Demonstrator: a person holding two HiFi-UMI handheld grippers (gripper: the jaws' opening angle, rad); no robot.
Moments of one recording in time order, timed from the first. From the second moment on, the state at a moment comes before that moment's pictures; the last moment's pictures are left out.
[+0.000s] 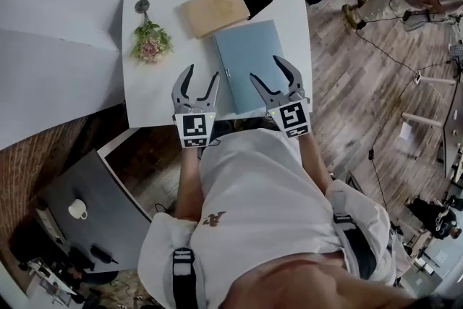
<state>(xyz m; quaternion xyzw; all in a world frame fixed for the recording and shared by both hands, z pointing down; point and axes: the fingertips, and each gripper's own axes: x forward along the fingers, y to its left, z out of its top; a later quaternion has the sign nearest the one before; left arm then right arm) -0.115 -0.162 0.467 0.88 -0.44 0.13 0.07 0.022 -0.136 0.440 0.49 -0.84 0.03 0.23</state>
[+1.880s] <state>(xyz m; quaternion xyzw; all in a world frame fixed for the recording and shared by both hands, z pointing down) -0.100 -0.086 0.630 0.85 -0.41 0.24 0.24 -0.017 -0.033 0.616 0.23 -0.87 0.01 0.45</state>
